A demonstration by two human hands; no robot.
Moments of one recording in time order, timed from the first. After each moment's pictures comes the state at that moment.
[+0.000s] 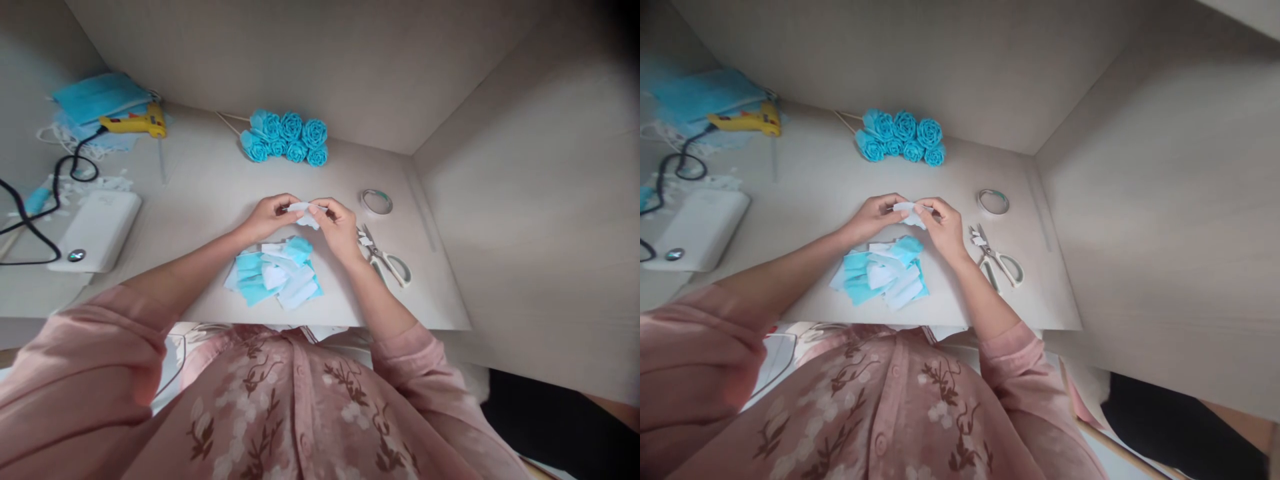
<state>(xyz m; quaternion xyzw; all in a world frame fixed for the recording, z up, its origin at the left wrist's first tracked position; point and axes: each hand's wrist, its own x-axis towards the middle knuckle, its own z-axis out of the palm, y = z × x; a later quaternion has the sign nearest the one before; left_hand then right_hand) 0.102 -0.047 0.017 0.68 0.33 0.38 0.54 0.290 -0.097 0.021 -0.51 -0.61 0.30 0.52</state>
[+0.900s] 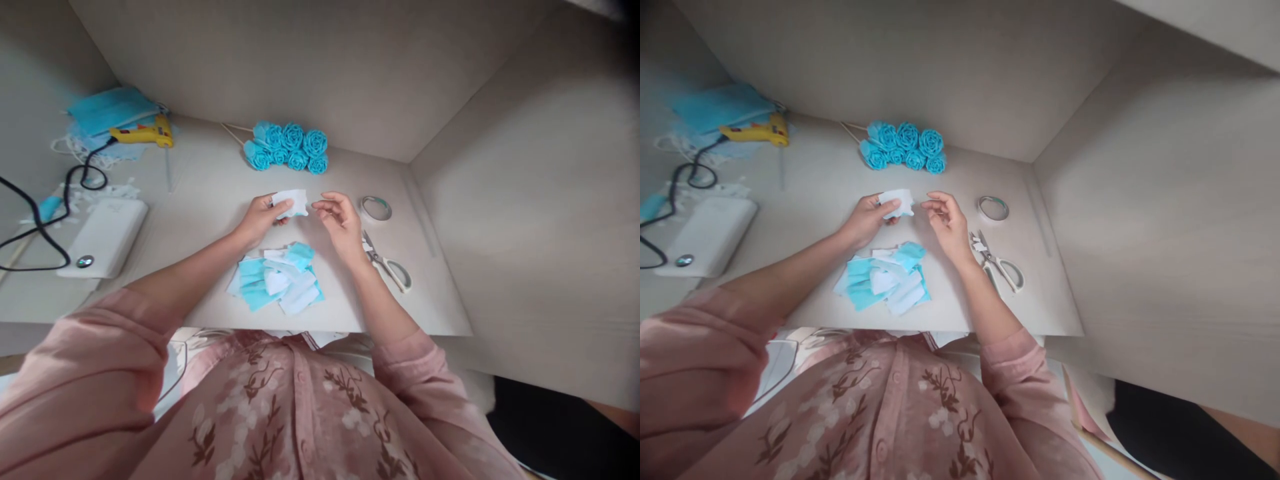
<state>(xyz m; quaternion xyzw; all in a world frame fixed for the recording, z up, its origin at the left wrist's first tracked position) 0.105 -0.039 0.012 0.47 0.38 0.48 0.64 0.305 -0.087 0.011 -0.46 -0.62 0.32 0.55</state>
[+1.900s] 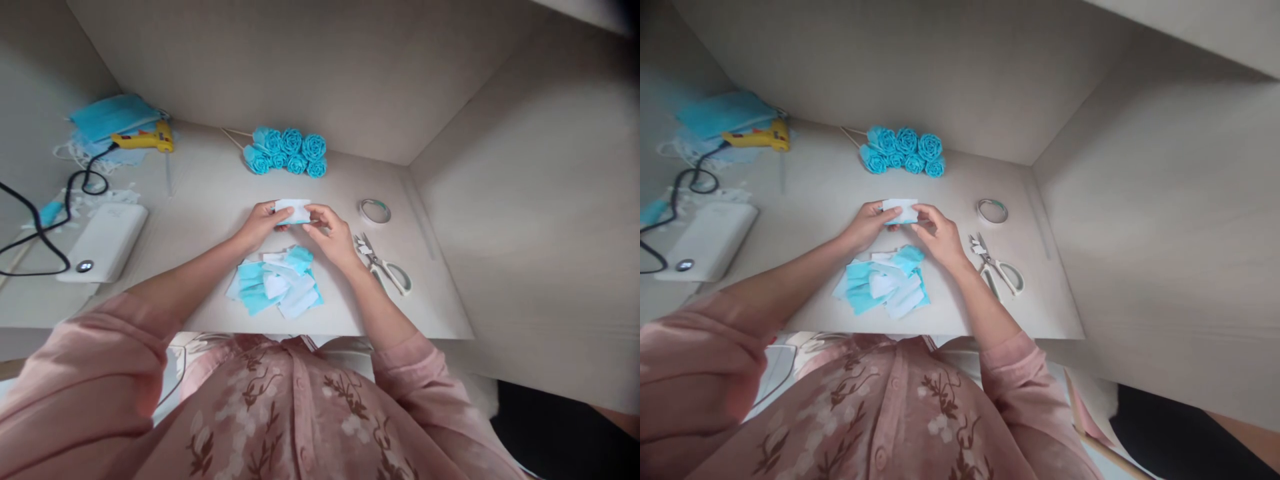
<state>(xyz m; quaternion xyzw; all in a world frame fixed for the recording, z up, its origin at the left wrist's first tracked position) 0.104 -0.040 0.009 0.52 0.38 0.45 0.62 0.297 -0.091 0.012 -0.48 -0.68 0.29 0.47</state>
